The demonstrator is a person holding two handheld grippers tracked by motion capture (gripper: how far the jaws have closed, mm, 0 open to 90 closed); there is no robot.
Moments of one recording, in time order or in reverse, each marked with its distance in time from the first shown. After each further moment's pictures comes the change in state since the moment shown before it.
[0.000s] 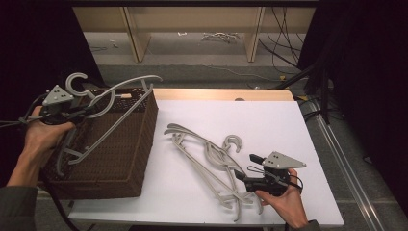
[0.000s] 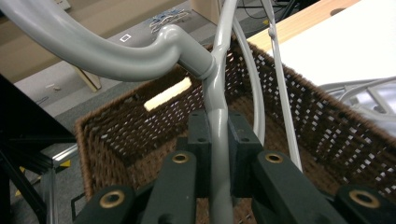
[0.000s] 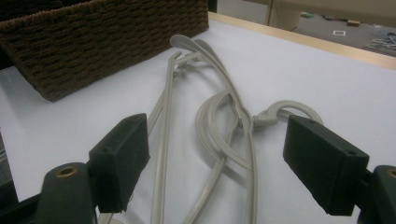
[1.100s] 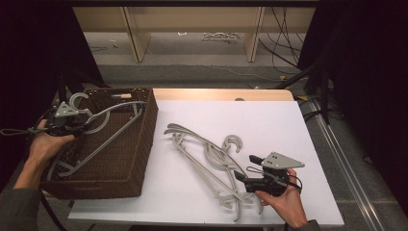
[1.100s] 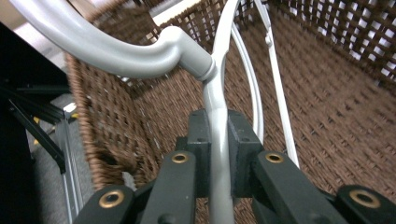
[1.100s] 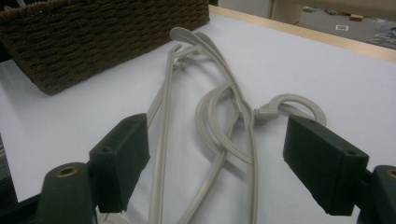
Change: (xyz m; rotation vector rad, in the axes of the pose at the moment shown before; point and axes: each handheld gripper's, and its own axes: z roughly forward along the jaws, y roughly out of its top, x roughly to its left) left arm 0.013 -0.054 0.037 0.229 0.030 0.025; right arm -0.001 -0.002 0.001 0.037 0.001 -0.004
